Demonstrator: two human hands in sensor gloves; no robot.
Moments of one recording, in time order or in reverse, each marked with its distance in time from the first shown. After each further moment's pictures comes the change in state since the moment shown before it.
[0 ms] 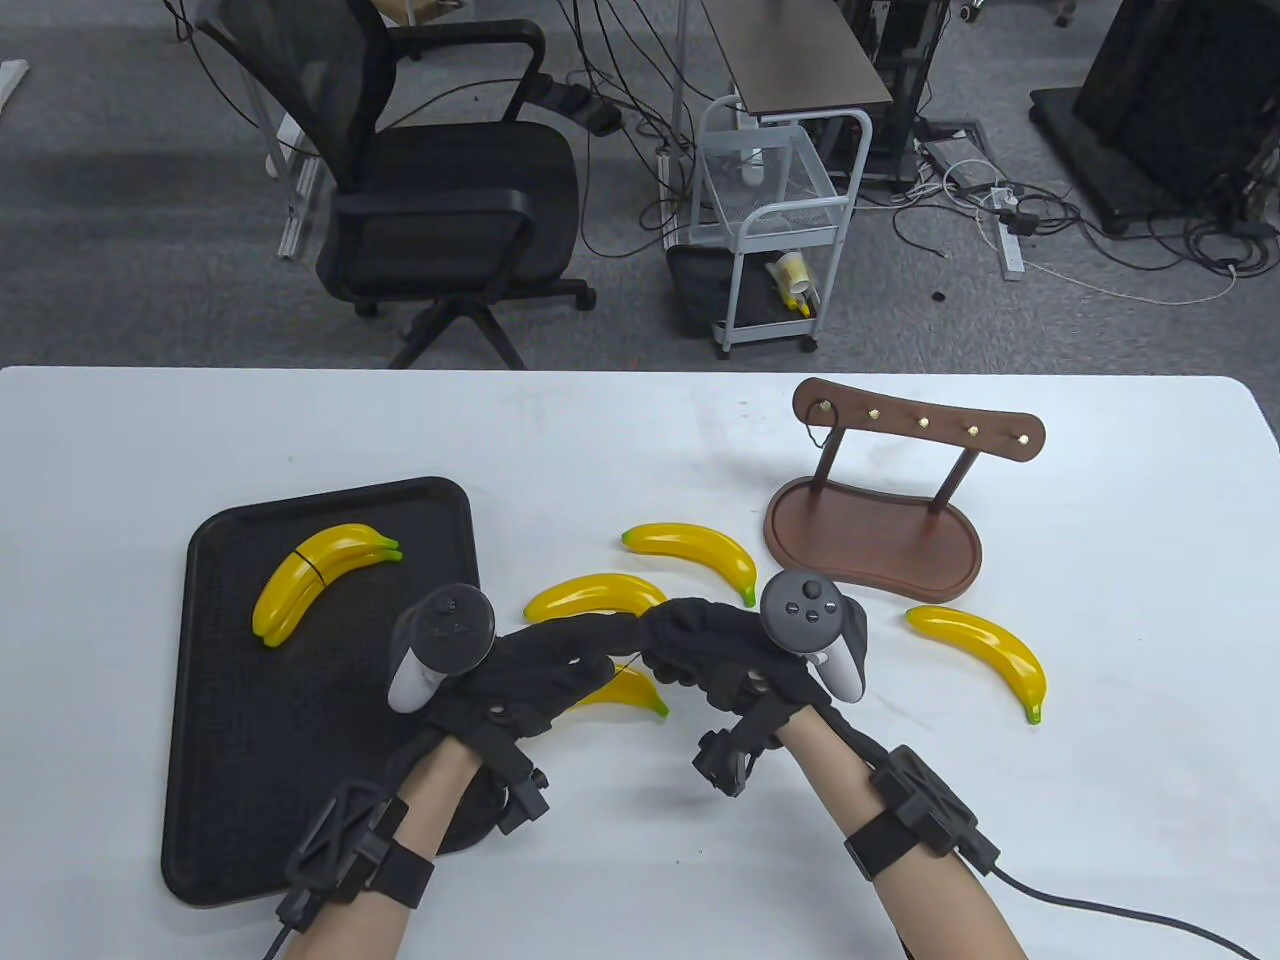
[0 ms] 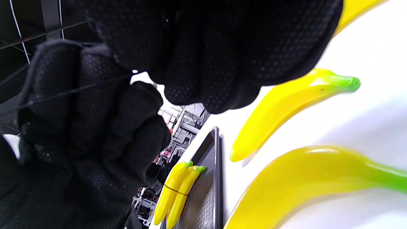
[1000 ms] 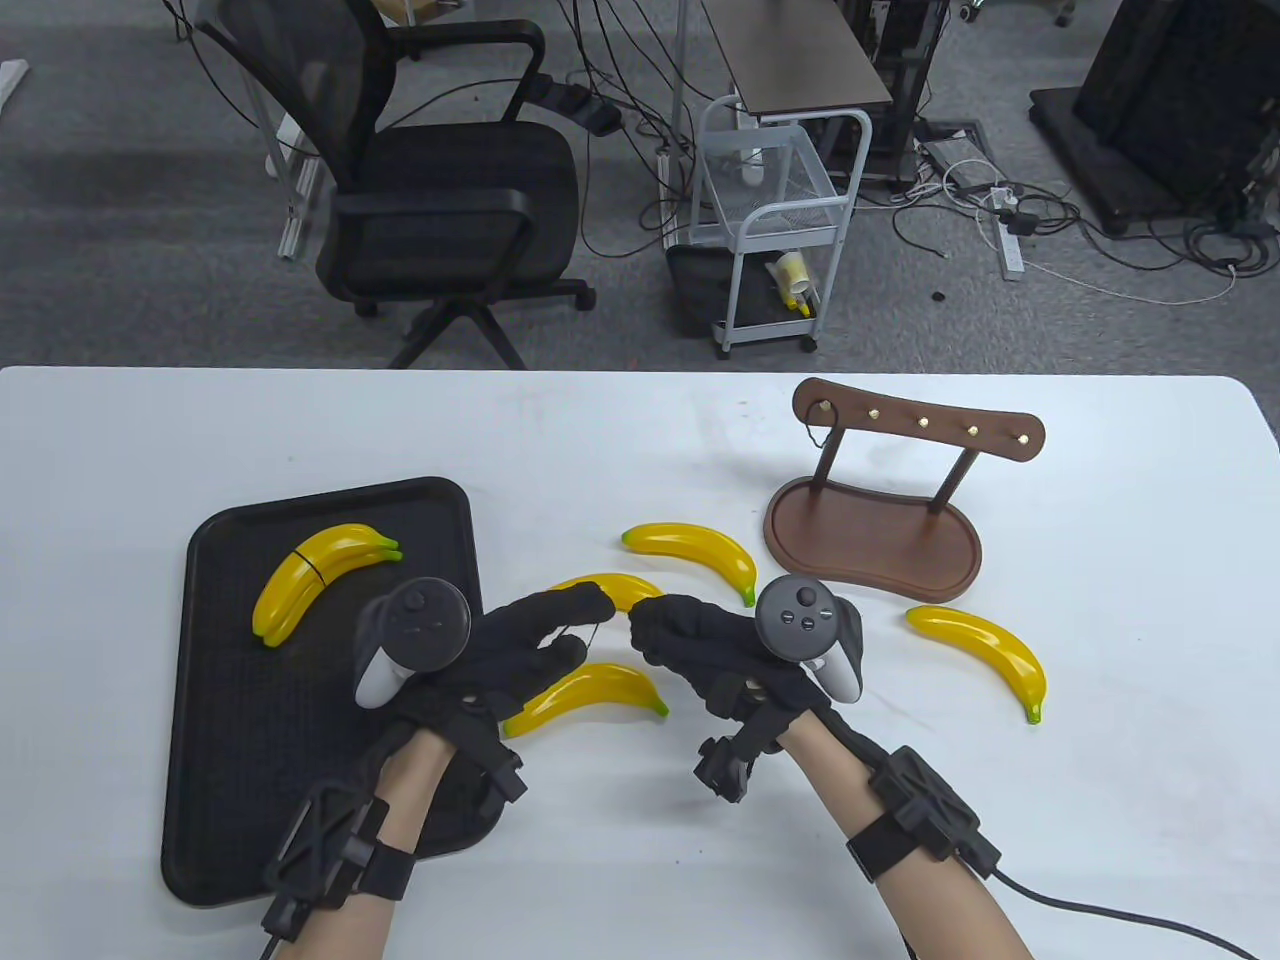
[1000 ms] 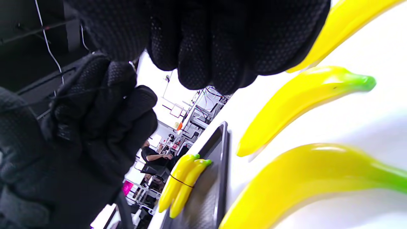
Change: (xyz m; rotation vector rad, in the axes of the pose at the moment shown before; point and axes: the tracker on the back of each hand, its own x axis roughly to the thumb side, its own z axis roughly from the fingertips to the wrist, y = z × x) left_hand 0.012 0.034 0.016 0.127 0.040 -0.226; right_hand 0.005 0.003 0.003 0.028 -0.082 0.081
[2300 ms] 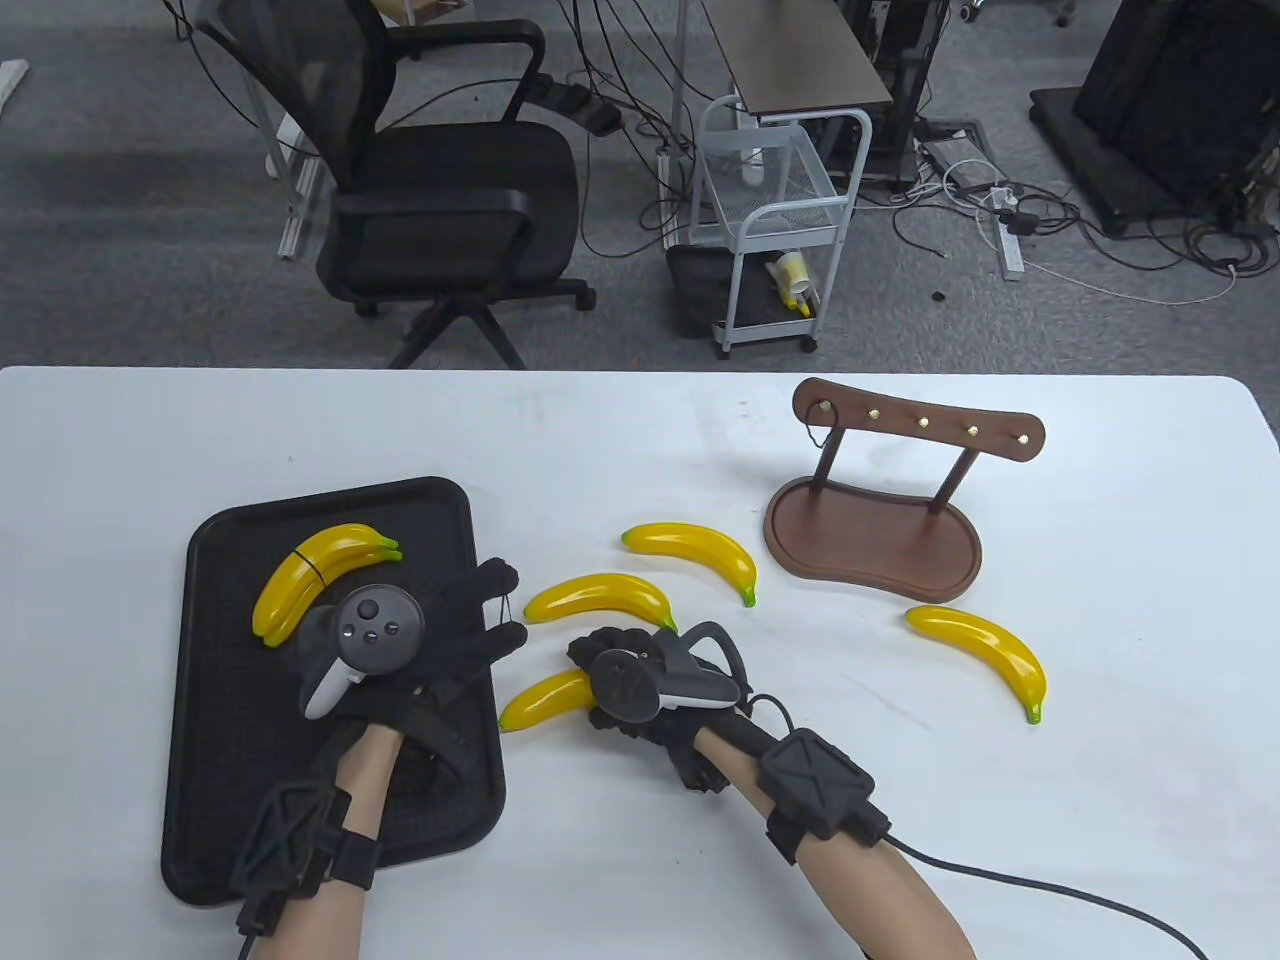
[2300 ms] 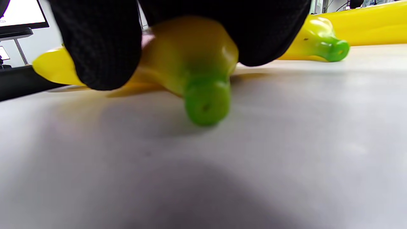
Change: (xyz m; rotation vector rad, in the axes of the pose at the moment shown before) left_hand -0.051 0.024 0.022 0.127 0.216 -0.257; right_hand -0.011 0.103 -0.036 0.258 -0.138 0.893
